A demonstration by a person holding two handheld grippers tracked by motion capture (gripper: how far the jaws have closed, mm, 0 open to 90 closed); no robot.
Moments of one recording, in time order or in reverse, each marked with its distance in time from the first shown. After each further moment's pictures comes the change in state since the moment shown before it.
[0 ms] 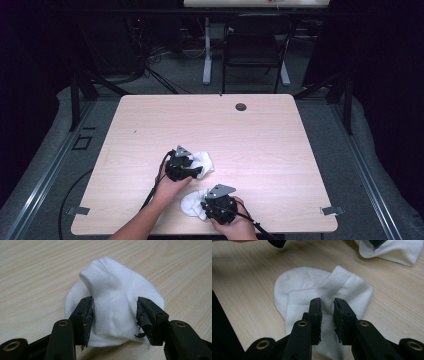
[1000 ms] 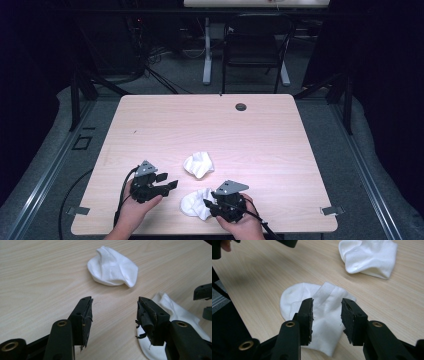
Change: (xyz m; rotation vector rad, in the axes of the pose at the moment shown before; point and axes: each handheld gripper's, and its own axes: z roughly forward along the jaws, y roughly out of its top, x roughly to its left) left arm 0.008 -0.051 -0.108 -0.083 -0.037 -0.059; right arm -0.010 0.007 -0.032 -0.087 0.015 0.039
